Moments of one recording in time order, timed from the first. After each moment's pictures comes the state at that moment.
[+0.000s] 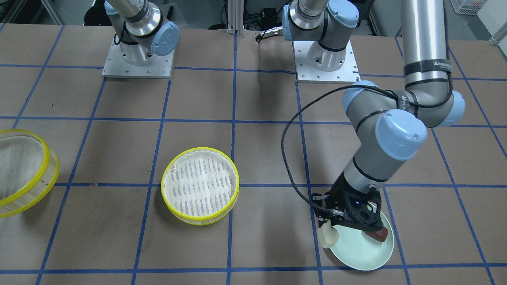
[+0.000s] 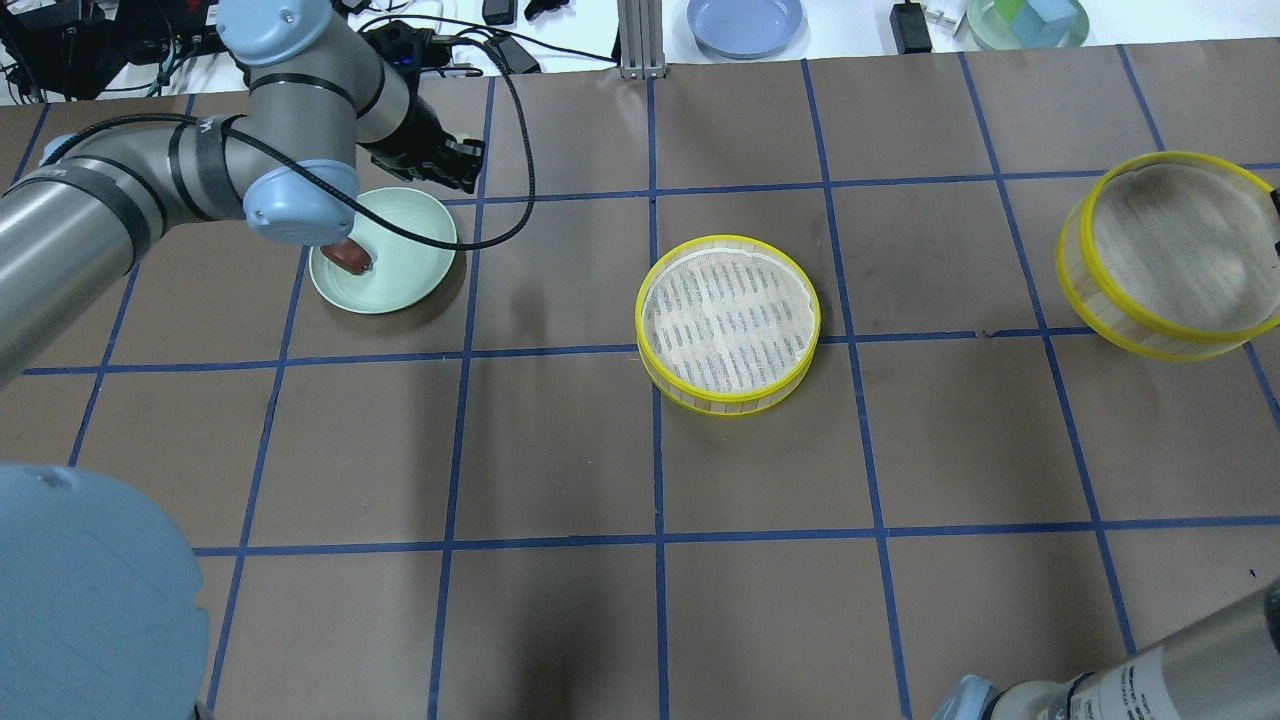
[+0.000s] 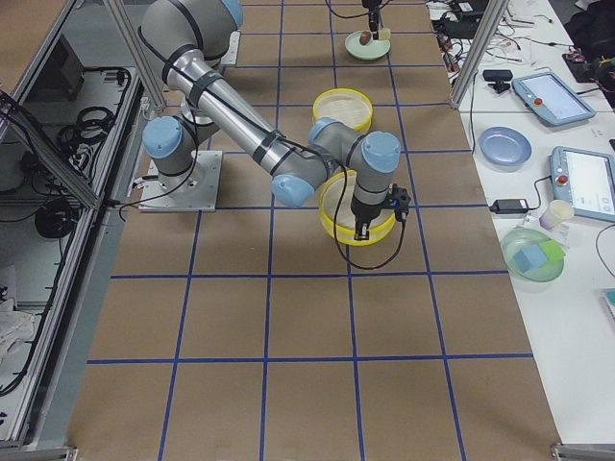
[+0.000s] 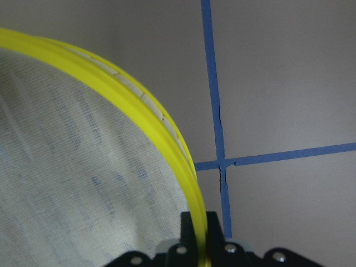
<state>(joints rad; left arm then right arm) -1.59 -1.99 -1.59 -0.85 1.39 0.11 0.91 -1.21 1.57 -1.98 -1.65 -0.56</state>
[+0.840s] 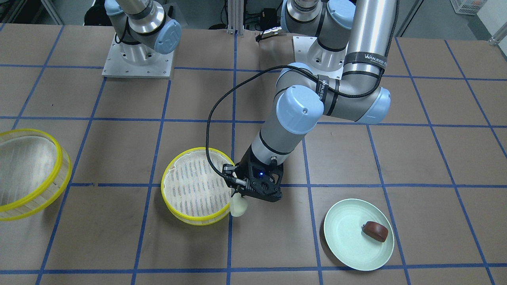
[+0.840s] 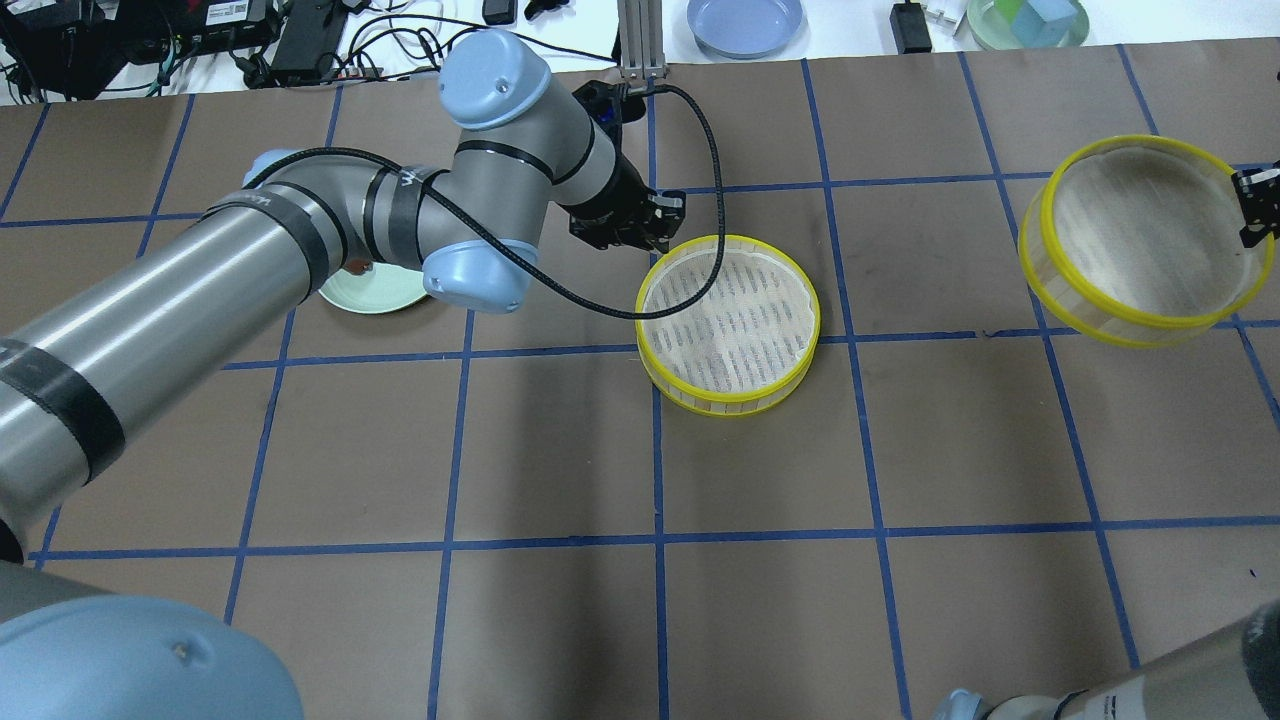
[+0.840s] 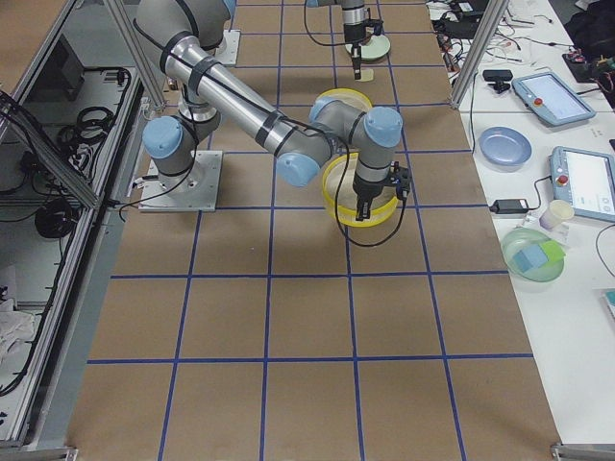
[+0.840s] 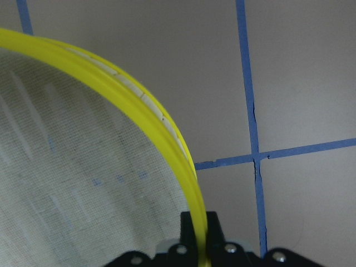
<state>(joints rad) -1.85 -2.02 -1.65 -0.80 1.25 -0.20 0.98 -1.26 1.59 -1.94 -1.65 -0.47</state>
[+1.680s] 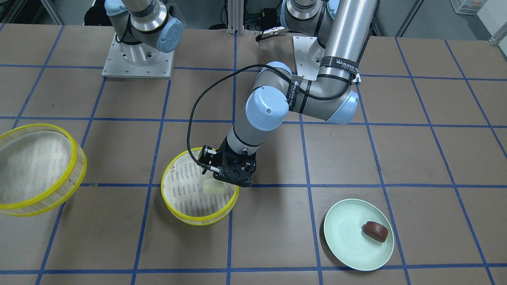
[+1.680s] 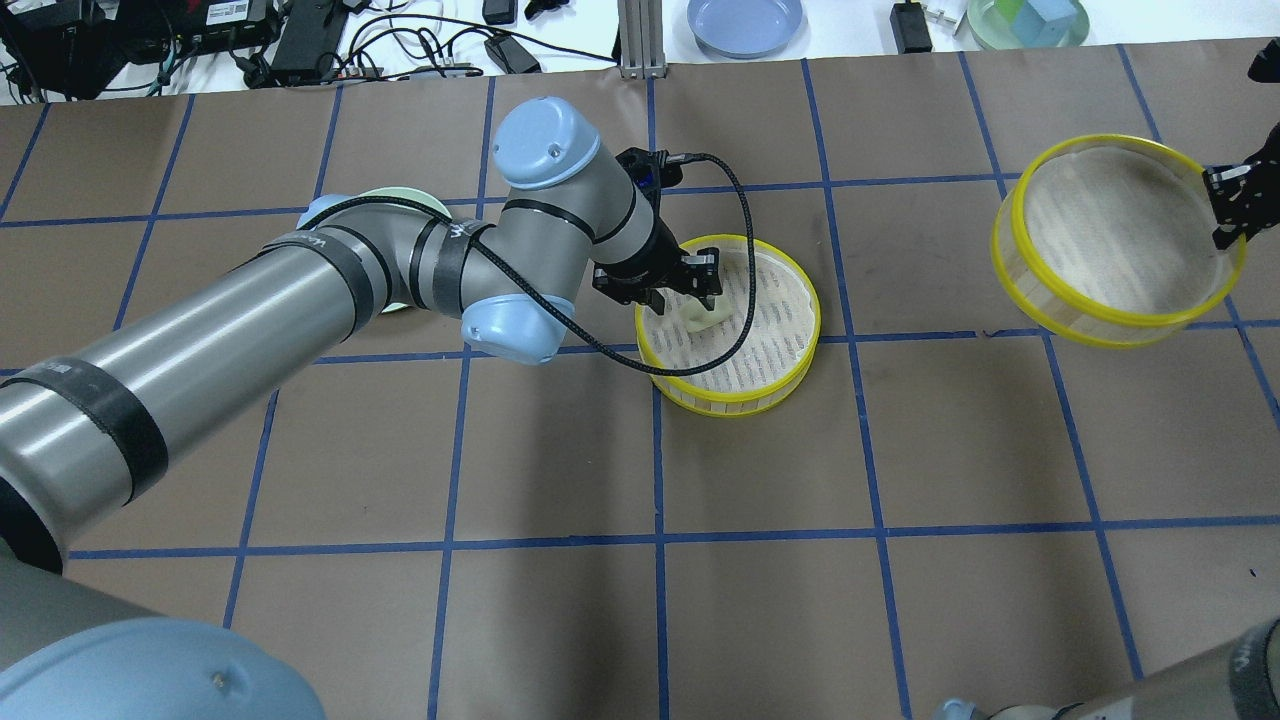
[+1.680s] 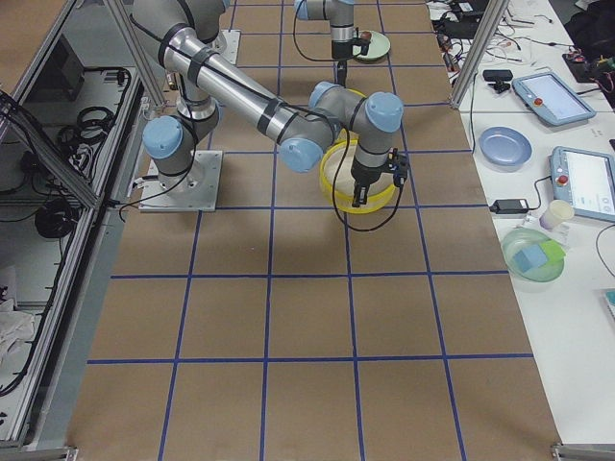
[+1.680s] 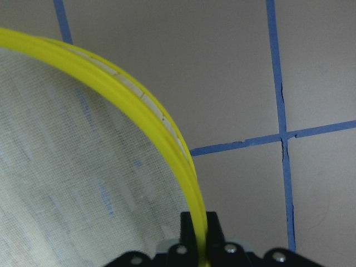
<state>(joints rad) -1.89 -2.03 -1.69 -0.80 1.25 -0.23 1.02 -1.29 1.59 -1.86 -1.66 -0.40</state>
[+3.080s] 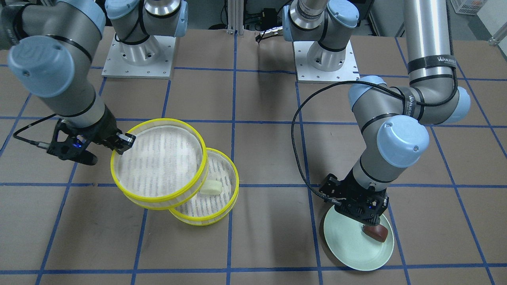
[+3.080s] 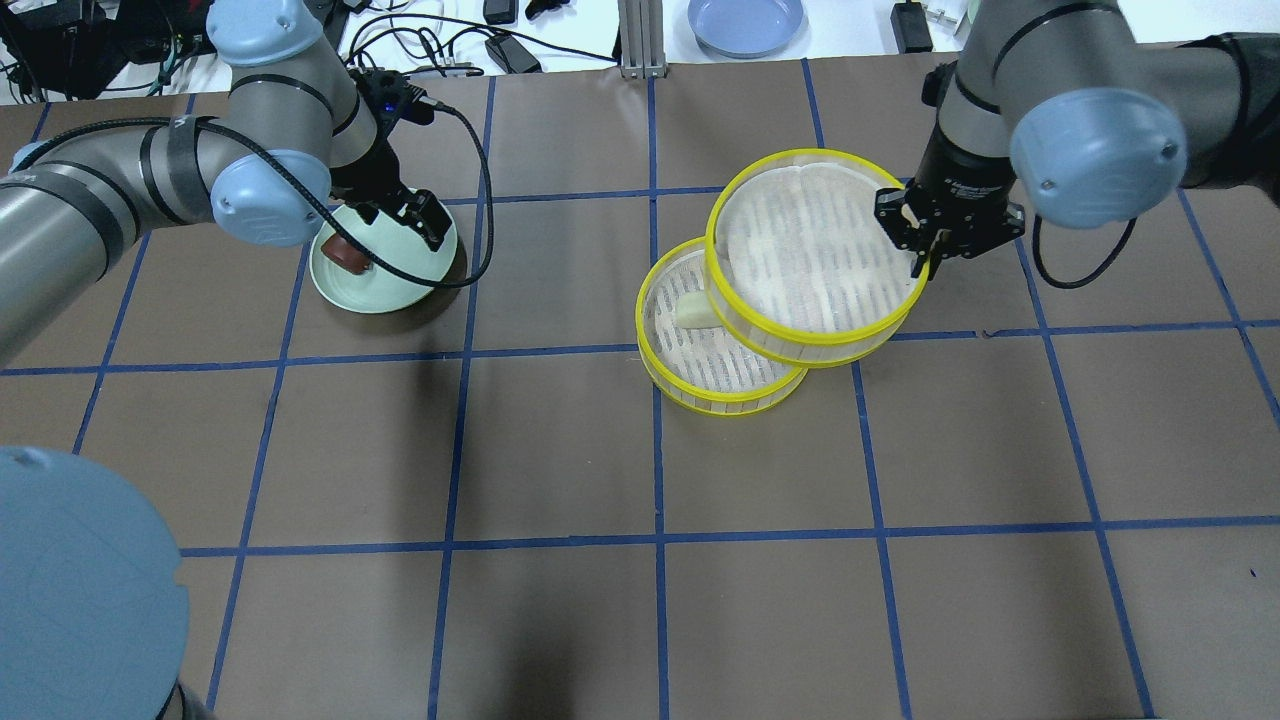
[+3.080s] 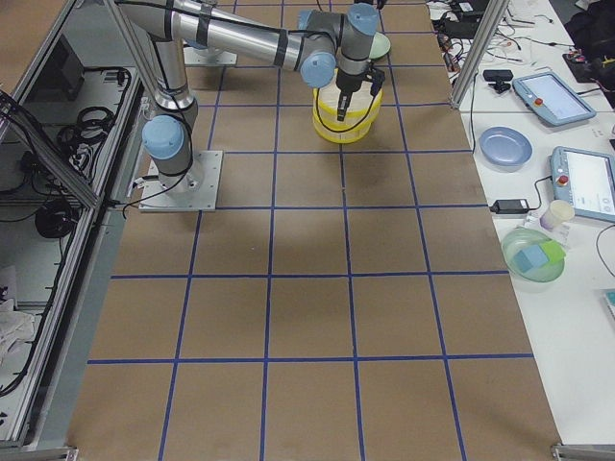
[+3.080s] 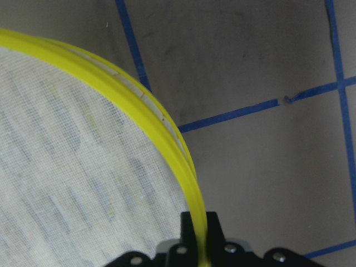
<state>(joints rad) -1.48 -2.01 -1.61 -1.02 1.60 0.58 1.56 -1.39 1.70 -1.80 -1.60 0.27</state>
